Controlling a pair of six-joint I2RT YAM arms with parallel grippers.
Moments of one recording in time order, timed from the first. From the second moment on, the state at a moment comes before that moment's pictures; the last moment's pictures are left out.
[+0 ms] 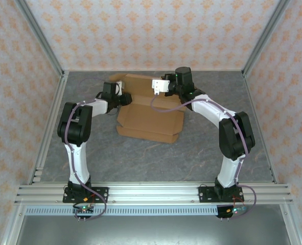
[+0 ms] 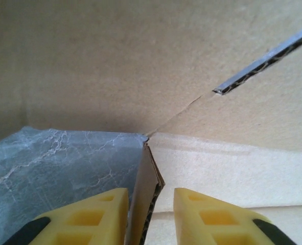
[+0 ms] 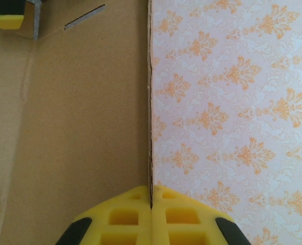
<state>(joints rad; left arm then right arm) -0.14 2.08 1.29 0.05 0.30 -0.35 0.43 1.84 1.41 0.06 -0.20 -1.28</state>
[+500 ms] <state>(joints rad) -0.29 2.09 1.39 -0.14 -0.13 -0.32 0.43 1.85 1.41 0.05 -0.18 -1.26</state>
